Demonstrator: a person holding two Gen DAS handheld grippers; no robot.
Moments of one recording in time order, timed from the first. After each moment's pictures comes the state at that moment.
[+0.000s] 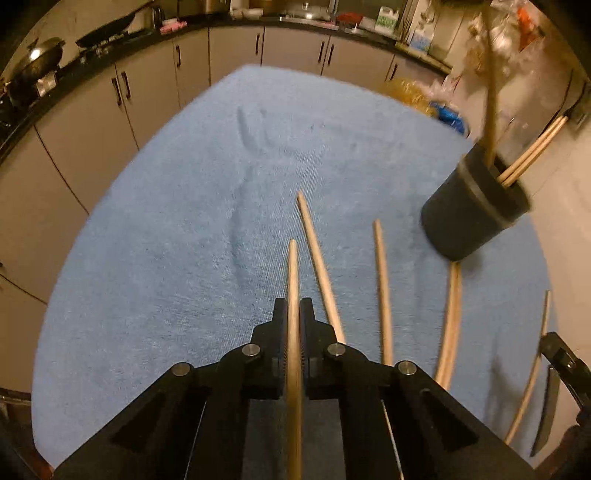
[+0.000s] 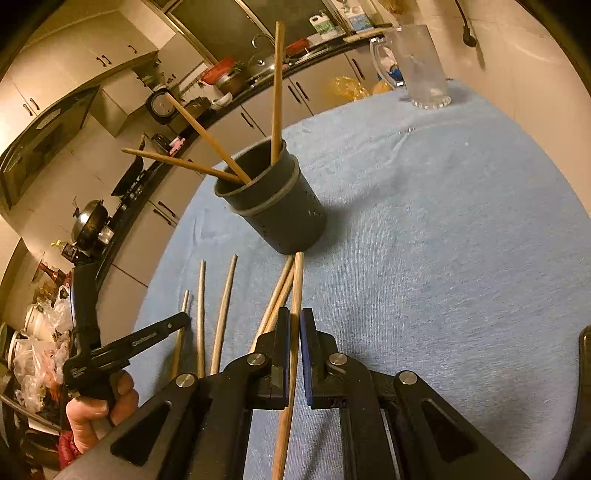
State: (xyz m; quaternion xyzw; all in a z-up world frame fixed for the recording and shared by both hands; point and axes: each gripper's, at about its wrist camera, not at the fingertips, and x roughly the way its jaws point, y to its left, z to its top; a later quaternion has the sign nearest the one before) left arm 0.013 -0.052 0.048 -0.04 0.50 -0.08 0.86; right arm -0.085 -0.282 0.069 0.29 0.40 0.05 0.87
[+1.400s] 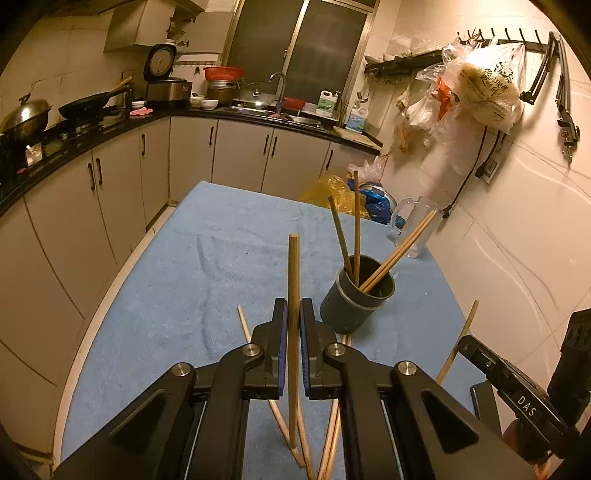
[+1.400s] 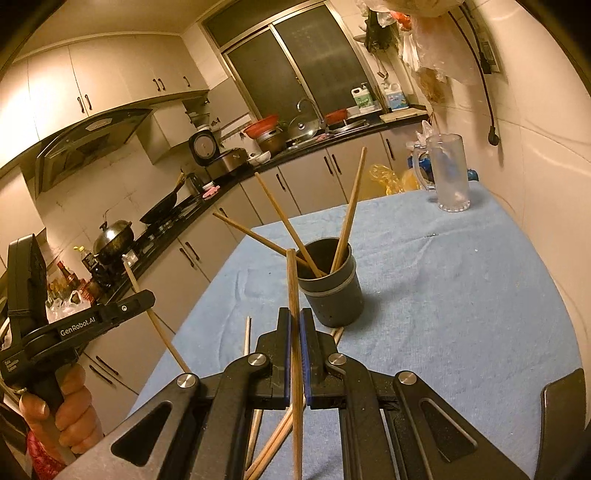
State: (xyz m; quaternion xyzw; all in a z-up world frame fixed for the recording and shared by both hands) left arm -0.042 -0.054 0.180 -0.06 0.35 -0.17 0.92; right arm -0.115 -0.259 0.150 0.23 0.28 0.06 0.93
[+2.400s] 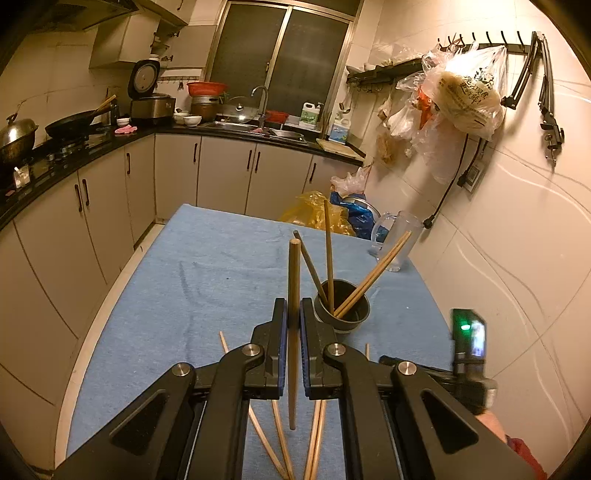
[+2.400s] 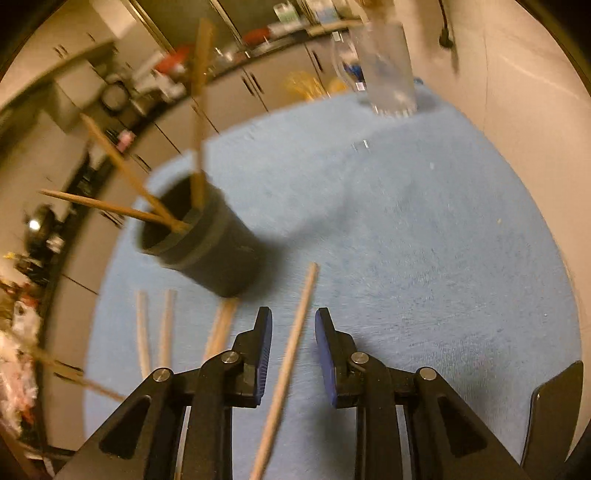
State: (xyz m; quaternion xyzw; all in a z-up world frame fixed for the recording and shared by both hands) left arm -0.038 -0.074 0.207 -0.06 0.32 -0.20 0.92; right arm -0.014 -0.318 0.052 0.25 0.48 -0.04 0.84
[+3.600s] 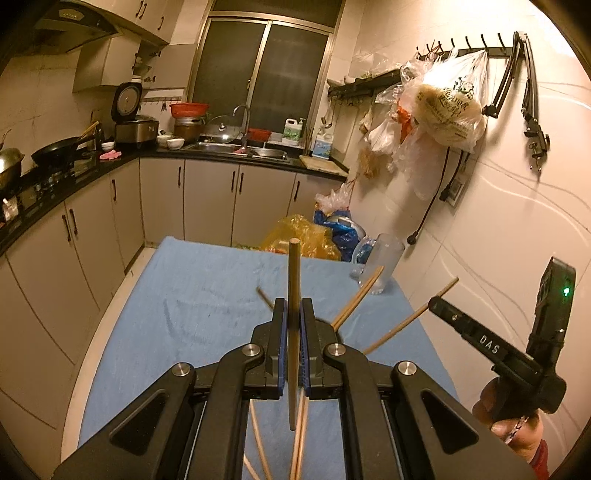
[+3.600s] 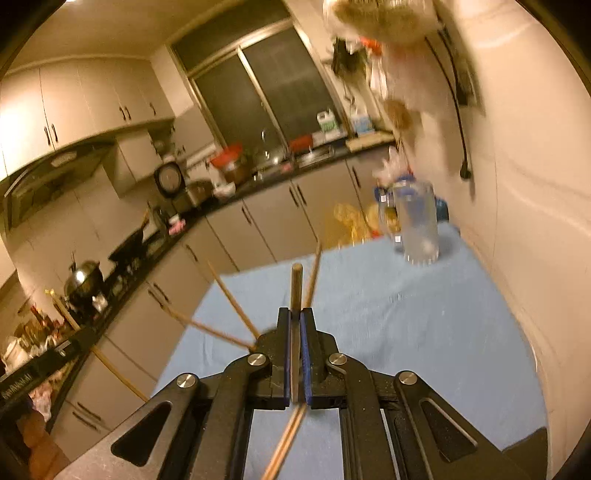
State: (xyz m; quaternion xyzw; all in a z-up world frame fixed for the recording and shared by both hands) left arm -0.023 -0.103 0.258 -0.04 0.29 -0.23 0.93; right arm -0.057 -0.305 0.225 0.23 0.25 -0.02 0.94
